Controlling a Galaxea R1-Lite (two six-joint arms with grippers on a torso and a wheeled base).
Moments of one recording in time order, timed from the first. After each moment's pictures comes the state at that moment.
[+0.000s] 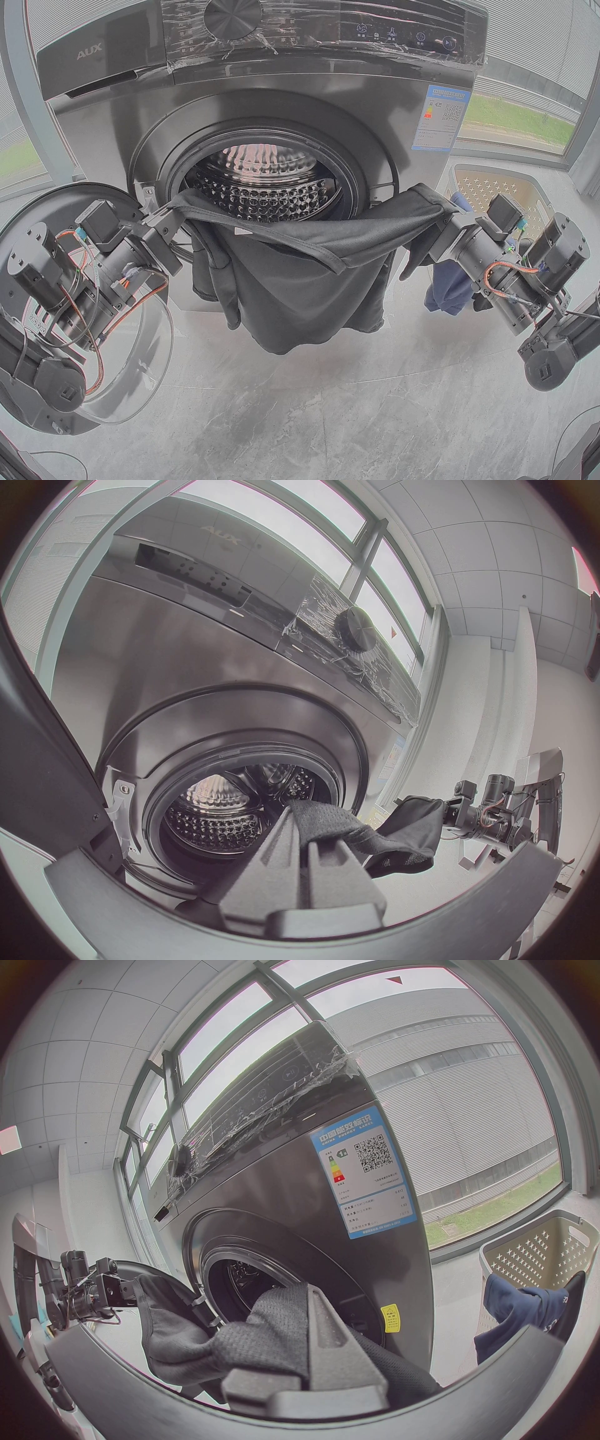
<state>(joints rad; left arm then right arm) -0.37 1.68 -0.49 -1.55 -0.21 -0.25 0.54 1.78 -0.61 -1.54 -0.02 0.17</state>
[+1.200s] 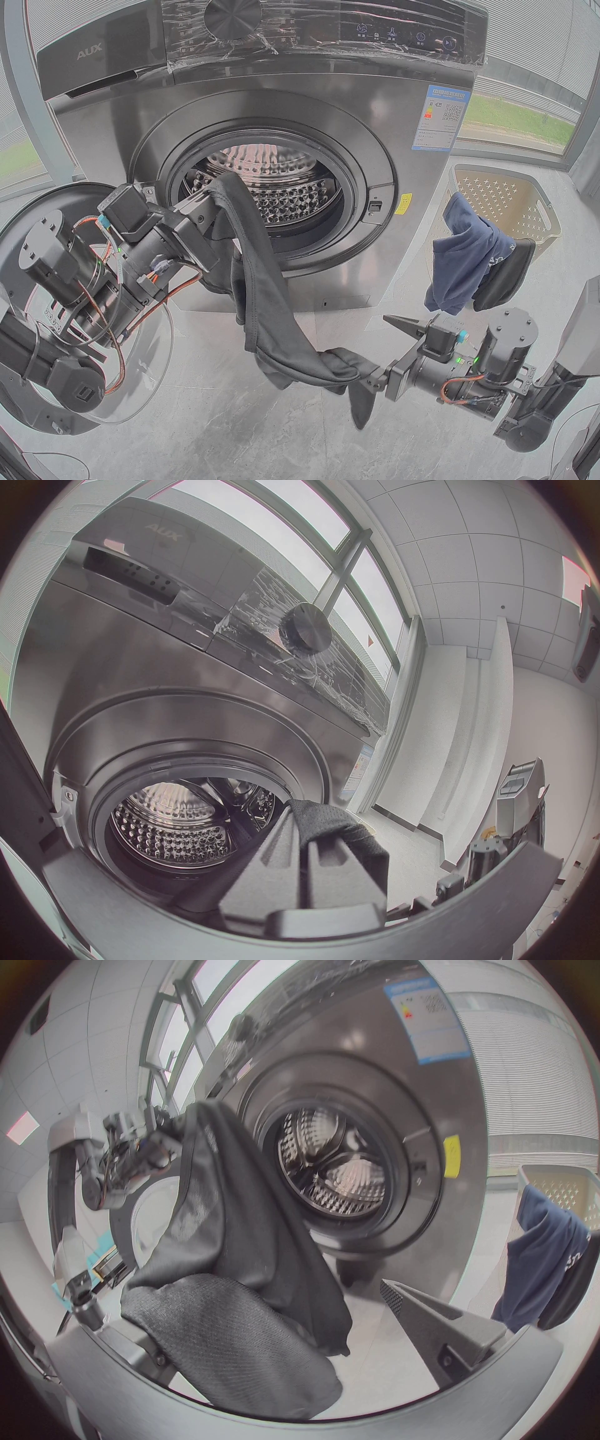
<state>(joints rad) -0.50 1.71 -0.58 -1.55 -0.20 -0.22 0.72 1.93 -0.31 -1.54 0.04 0.08</state>
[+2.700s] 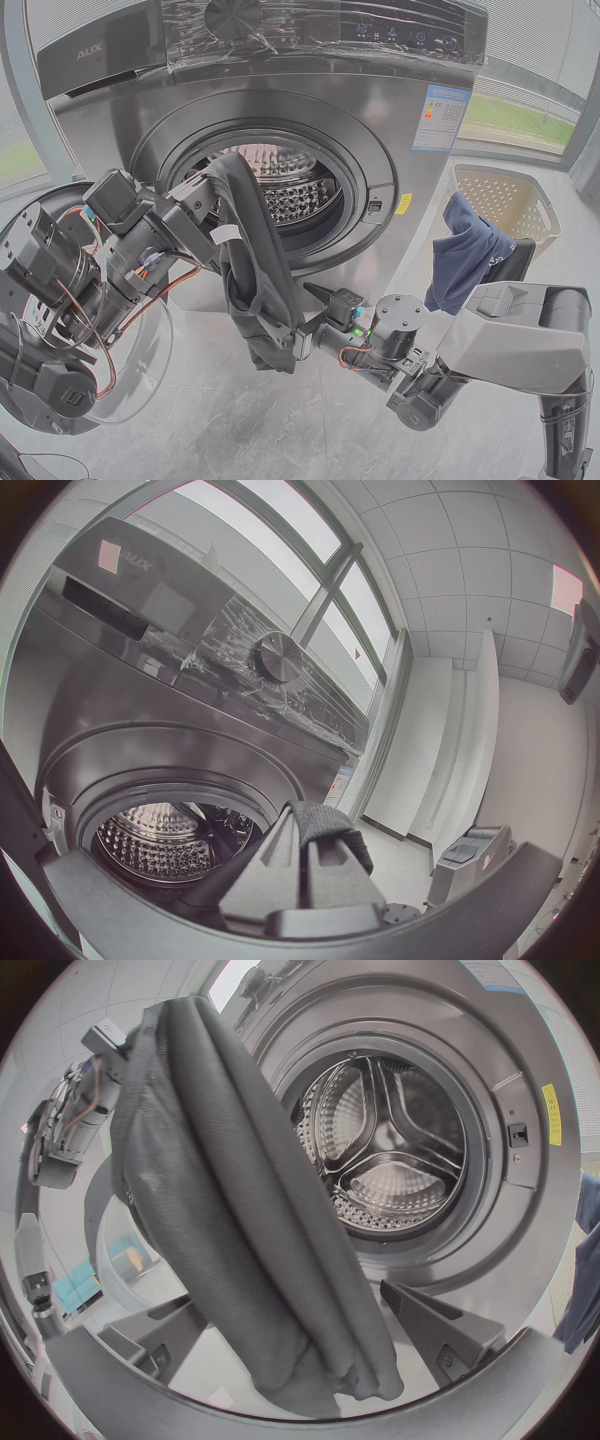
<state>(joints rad) -0.55 1.65 -0.59 -1.55 -0.21 -0.22 0.76 2.35 -0.91 -1.53 0.05 0.08</state>
